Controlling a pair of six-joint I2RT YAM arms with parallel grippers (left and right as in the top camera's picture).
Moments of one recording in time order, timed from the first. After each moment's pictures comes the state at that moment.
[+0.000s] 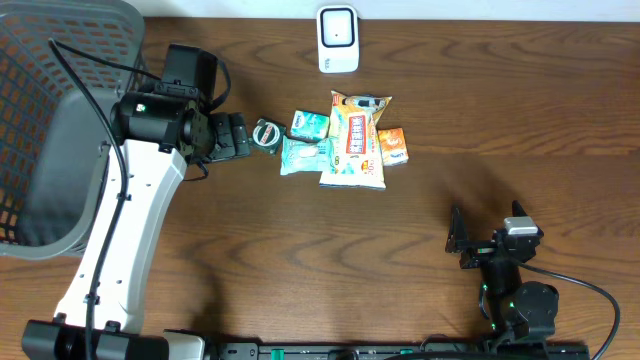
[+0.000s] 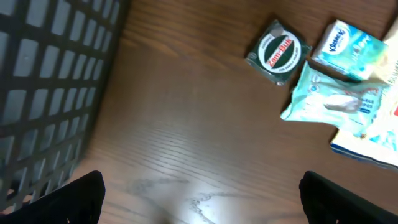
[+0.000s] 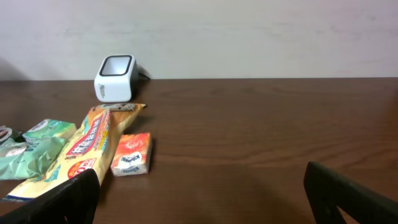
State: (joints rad) left arm -0.17 1.53 1.53 -1.23 -0.15 -0.37; right arm 0.06 0.02 0.01 -0.07 -0.02 0.04
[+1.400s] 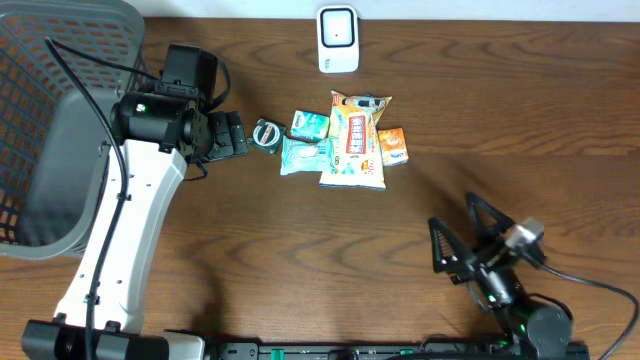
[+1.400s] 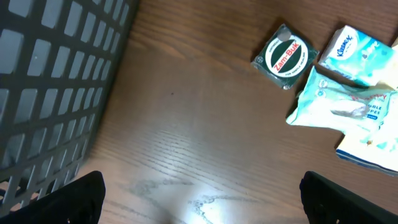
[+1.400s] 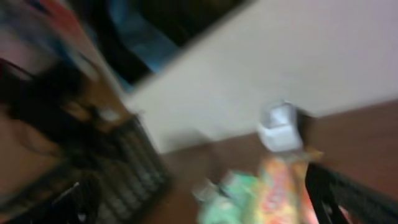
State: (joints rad) left arm -0.17 1.53 1.53 -1.23 -0.17 -0.38; right arm 0.06 0.02 0.01 0.29 -0.48 0.66
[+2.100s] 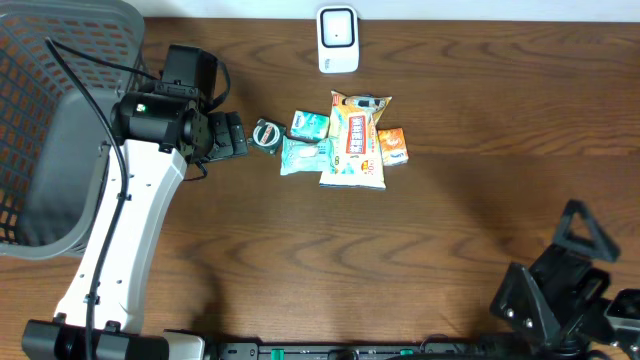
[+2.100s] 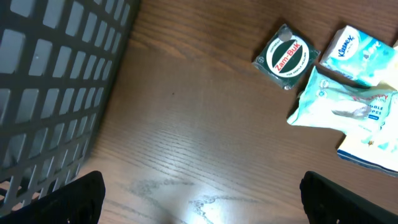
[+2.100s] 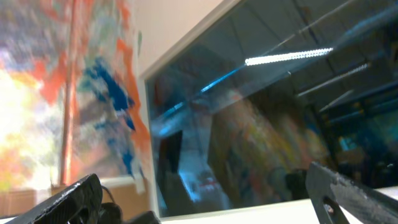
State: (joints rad) left arm -0.17 1.53 1.53 -1.23 -0.17 -0.38; right arm 0.06 0.15 0.37 0.69 -0.34 0.64
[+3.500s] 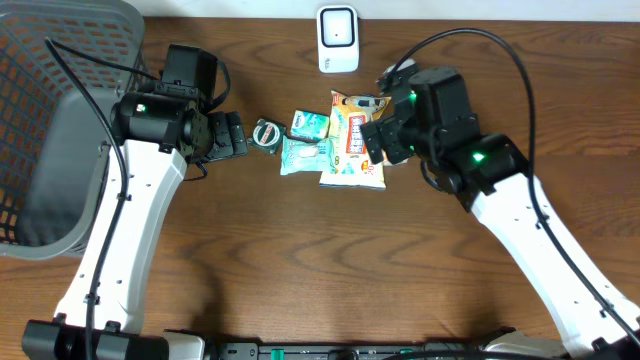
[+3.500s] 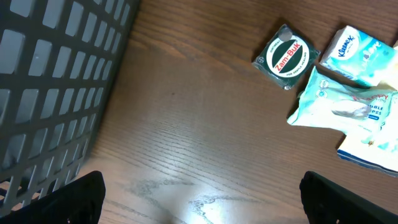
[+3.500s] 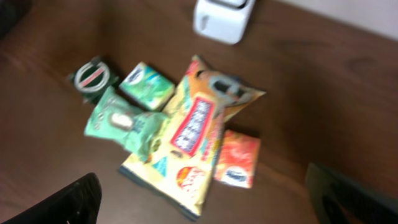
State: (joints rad) left arm -0.17 1.53 1.53 -1.23 -0.17 -0.38; right arm 0.45 1.46 1.31 -0.63 0.01 -0.01
